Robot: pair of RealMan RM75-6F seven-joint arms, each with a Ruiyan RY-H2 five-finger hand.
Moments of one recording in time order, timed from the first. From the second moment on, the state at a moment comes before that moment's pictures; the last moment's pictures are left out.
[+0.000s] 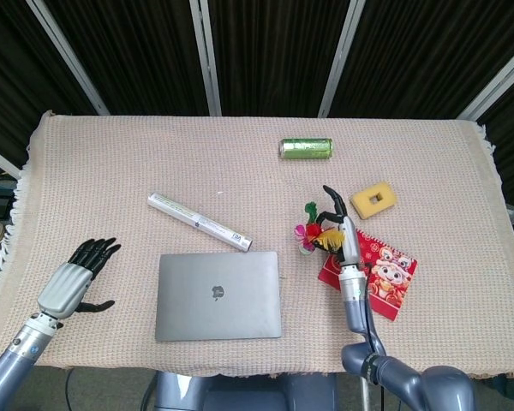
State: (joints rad) left arm -0.32 -1.36 0.08 -1.27 1.67 1.33 -0.23; right arm 0.62 -2.09 0.31 -0.67 -1.36 1.29 0.90
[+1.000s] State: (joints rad) left arm -0.31 -1.35 0.09 -1.29 1.70 1.38 -0.25; right arm 0.57 -2.09 0.22 -0.70 -1.45 1.41 0.79
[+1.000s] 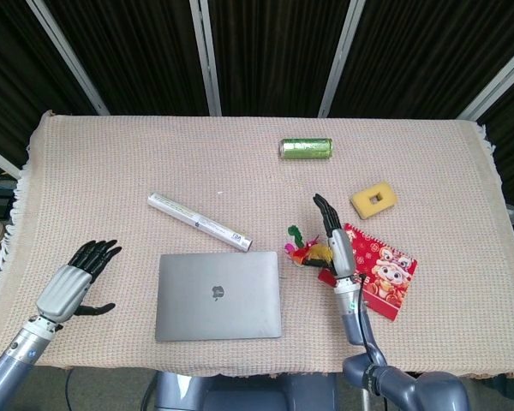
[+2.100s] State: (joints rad) left arm -0.28 -1.36 0.05 -1.29 1.67 1.44 -0.16; right arm 0.31 -1.31 0.07 -1.32 -1.37 1.35 -0.18
